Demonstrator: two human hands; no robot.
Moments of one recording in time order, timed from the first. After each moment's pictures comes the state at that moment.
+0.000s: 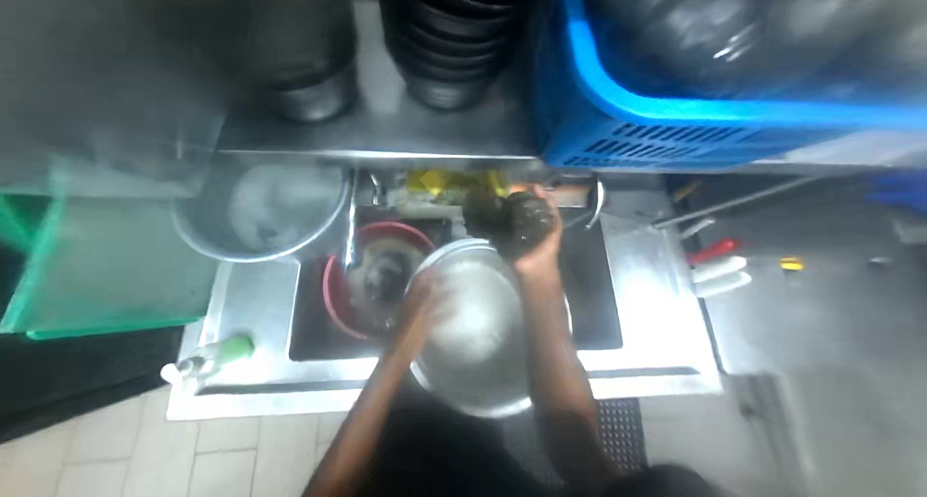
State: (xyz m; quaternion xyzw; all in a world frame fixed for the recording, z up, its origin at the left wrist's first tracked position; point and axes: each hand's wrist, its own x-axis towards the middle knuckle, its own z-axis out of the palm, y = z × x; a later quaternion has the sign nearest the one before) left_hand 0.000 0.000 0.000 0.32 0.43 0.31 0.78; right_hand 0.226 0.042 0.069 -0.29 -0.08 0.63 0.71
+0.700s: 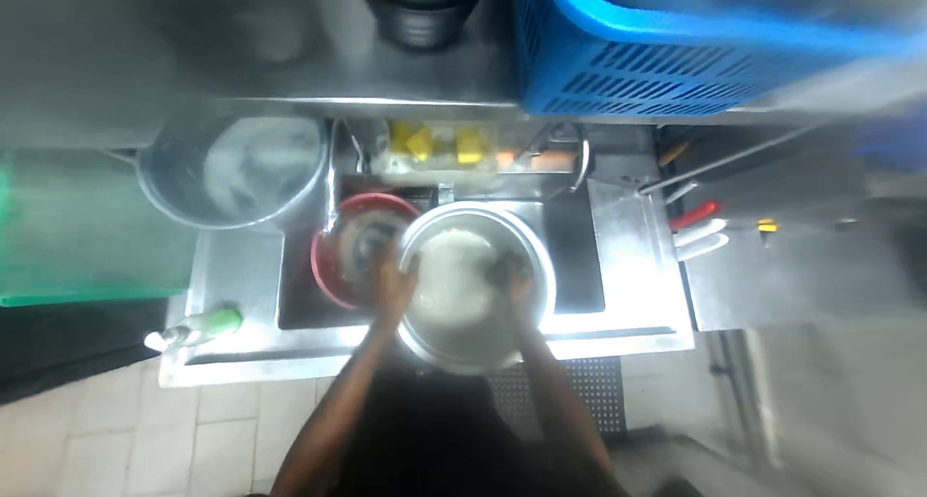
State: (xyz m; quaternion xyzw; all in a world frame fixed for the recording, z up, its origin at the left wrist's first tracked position) left_hand -0.011 -0.001 -0.044 0.68 0.62 0.23 0.31; right_hand 0.238 -0.104 -0.121 -0.86 -0.07 0.33 0.38
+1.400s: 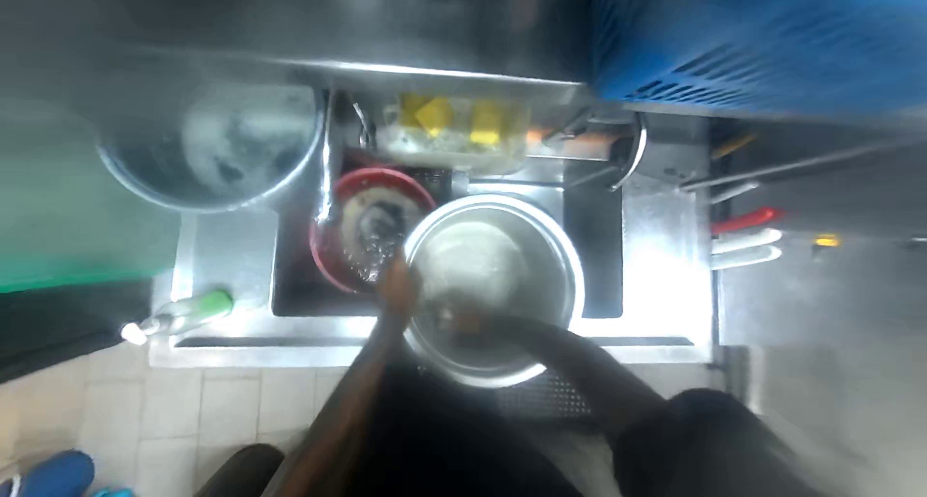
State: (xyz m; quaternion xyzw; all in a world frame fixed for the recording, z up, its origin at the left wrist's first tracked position) left_hand -0.003 0.001 -0.095 0.64 0.70 -0.05 0.31; right_hand 0.161 -0.087 -0.114 -0.37 -0.83 0.40 -0.14
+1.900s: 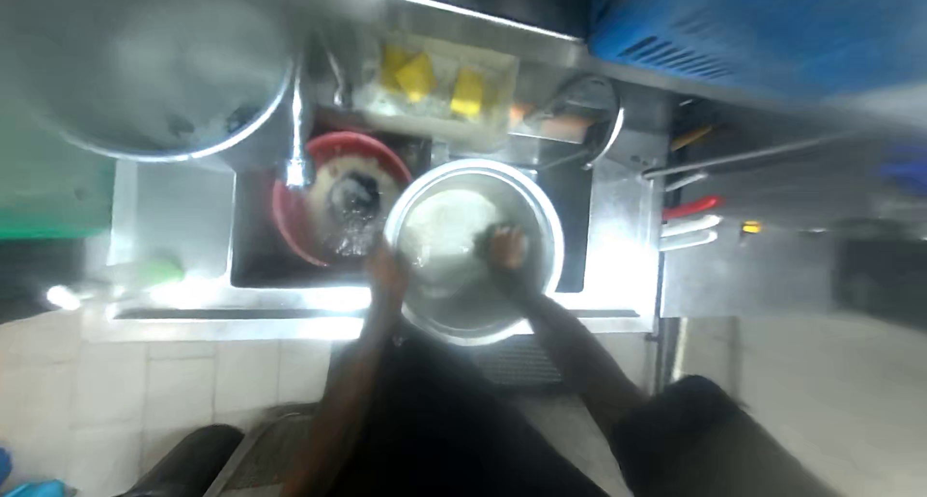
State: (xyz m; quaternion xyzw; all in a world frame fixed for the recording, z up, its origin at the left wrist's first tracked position) left_hand 0.010 -0.044 -0.109 0.58 0.74 0.02 0.35; right_hand 0.268 -0.104 -0.182 -0.81 -0.55 0.14 -0.15
